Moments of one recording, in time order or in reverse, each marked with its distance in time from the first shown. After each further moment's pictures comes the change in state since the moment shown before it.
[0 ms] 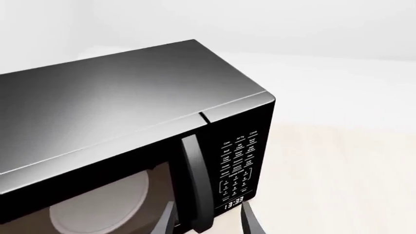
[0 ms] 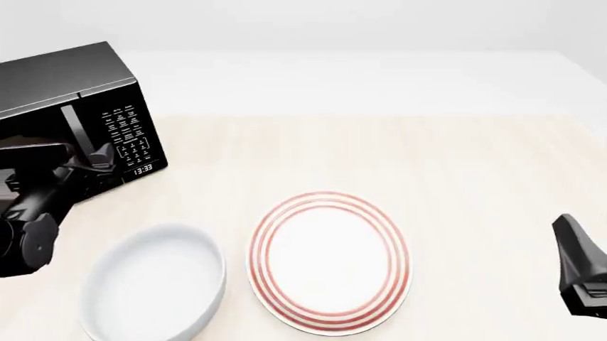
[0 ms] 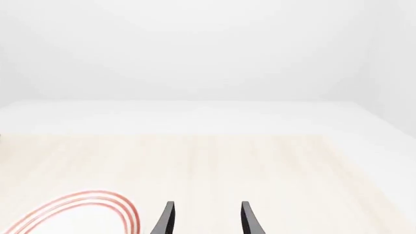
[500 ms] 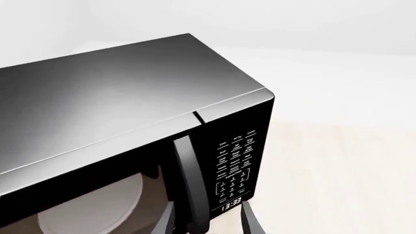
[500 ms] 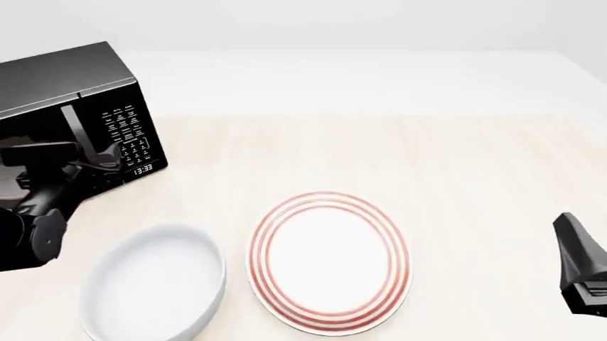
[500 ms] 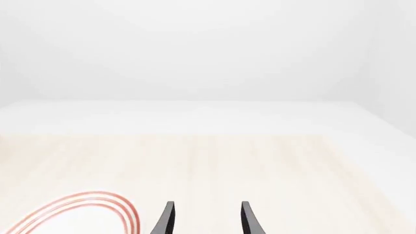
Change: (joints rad) left arm -0.012 0.052 -0.044 0.013 0.001; right arm 0.000 0.006 -0.006 -0.001 0.001
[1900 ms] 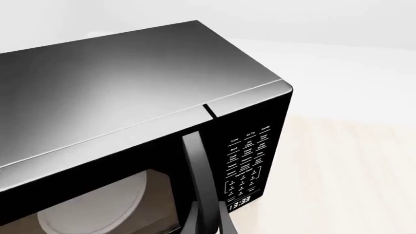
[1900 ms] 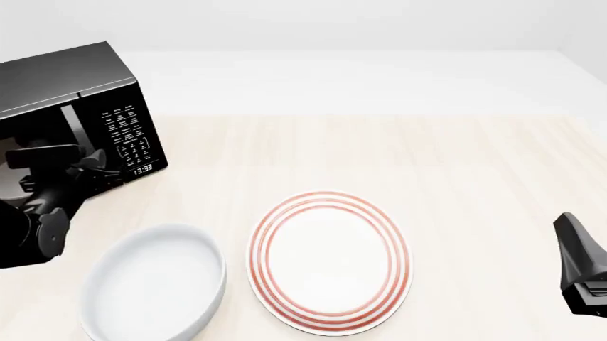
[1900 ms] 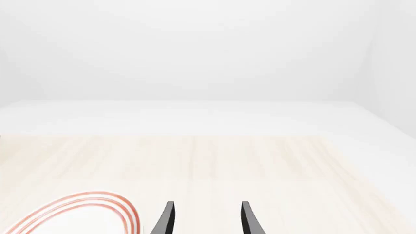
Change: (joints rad) left arm 0.022 0.069 -0.041 0.004 -0.004; right arm 0.000 -0.004 -0.001 0.005 0.000
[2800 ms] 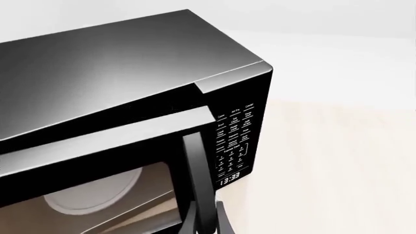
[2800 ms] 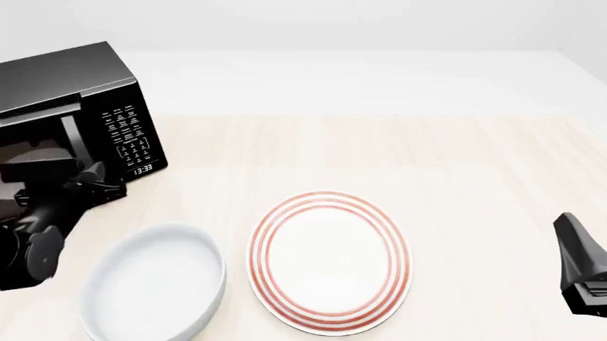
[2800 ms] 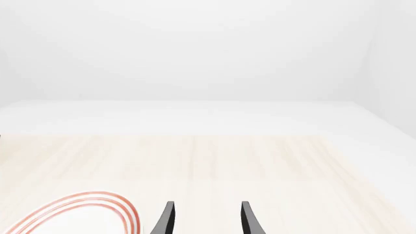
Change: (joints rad) left arm -0.038 -0.101 0.135 -0.005 0.015; right arm 0.000 0.000 0.000 0.000 0.000
